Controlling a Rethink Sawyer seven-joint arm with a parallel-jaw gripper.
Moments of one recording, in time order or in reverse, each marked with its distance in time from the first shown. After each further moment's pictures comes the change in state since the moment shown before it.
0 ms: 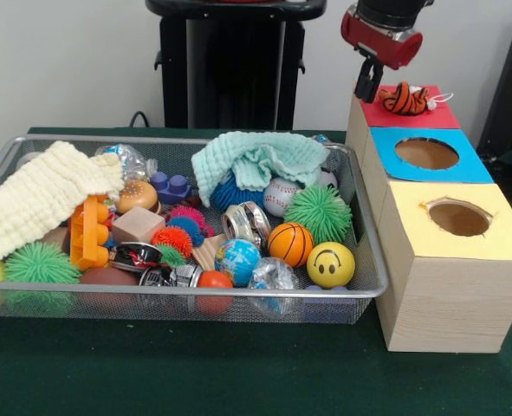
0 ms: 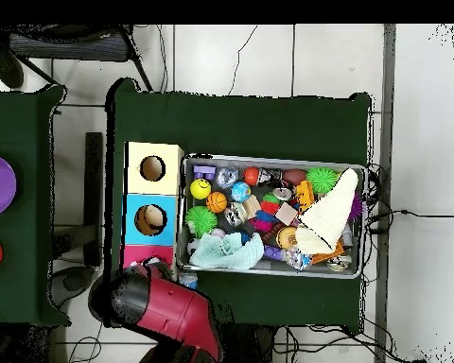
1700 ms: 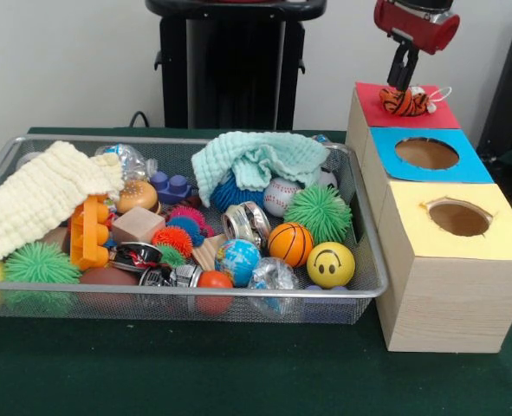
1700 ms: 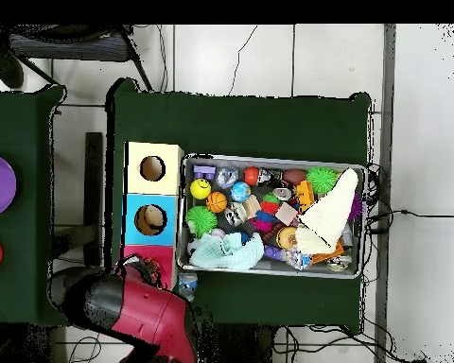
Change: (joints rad) arm 0.114 -0.004 -0.054 -0.042 0.087 0.051 0.000
